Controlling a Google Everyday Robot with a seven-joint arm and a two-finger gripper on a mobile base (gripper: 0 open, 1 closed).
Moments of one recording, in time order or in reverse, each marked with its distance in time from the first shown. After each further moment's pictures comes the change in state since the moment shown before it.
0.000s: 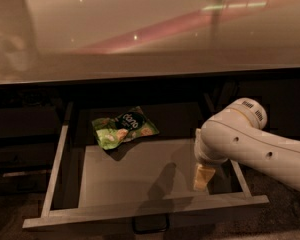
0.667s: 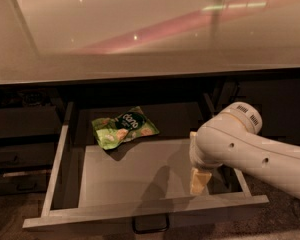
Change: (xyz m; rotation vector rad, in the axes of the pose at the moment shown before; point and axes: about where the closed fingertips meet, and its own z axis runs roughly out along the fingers) arm -0.012 0.013 -0.001 -0.003 -0.012 -0.049
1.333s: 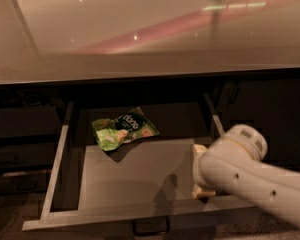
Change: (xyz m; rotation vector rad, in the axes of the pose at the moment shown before) arm 0.010 0.043 0.006 0.013 0.017 -0.021
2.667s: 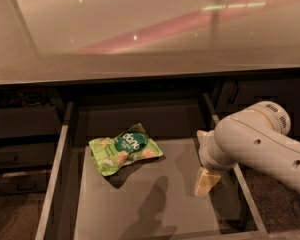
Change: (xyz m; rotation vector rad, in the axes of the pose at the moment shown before) arm -0.003 -0.035 -0.042 -0.017 -0.089 0.064
